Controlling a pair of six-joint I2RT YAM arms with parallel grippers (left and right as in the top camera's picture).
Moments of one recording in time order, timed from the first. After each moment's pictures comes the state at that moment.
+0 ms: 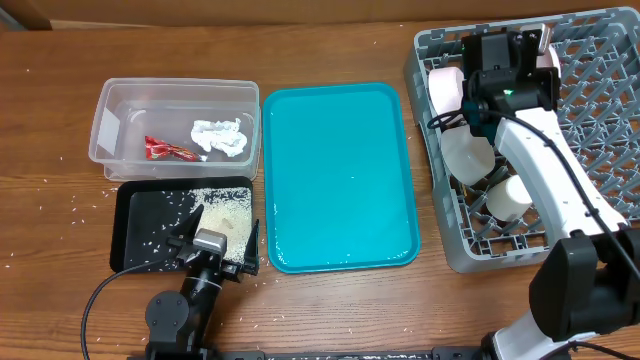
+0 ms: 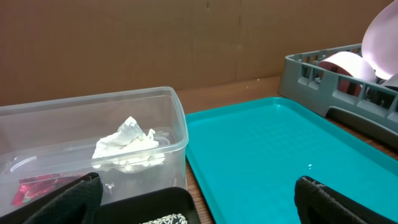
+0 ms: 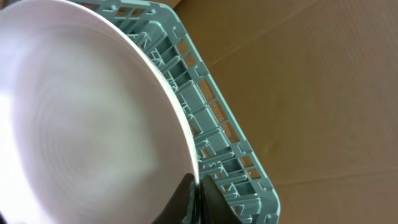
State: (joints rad) left arm -0.06 0.02 0.01 -0.06 0.21 0.04; right arm 0.15 1.77 1.48 -0.66 1.08 0.03
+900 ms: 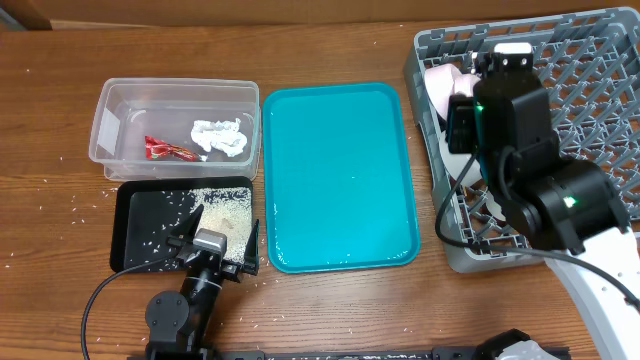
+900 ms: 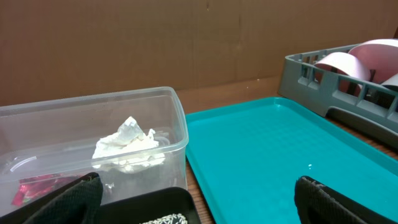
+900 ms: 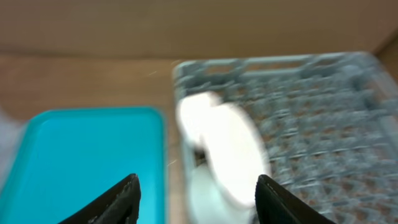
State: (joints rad) left arm -0.06 0.02 0.01 -0.06 0.21 0.04; right arm 0.41 1.26 1.48 -0.90 0.38 0.22
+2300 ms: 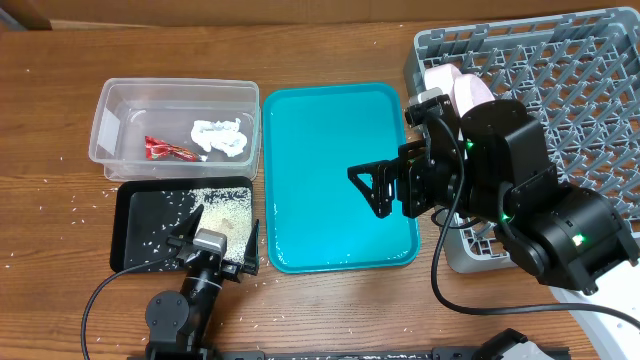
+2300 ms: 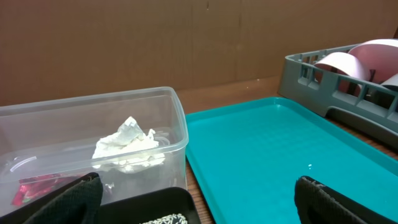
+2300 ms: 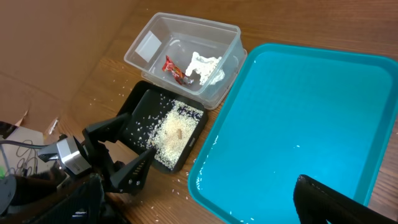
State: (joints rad) left arm -0.06 0.02 0.01 -0.06 0.21 0.04; right arm 0.54 1.19 1.48 -0.95 -0.33 0.30
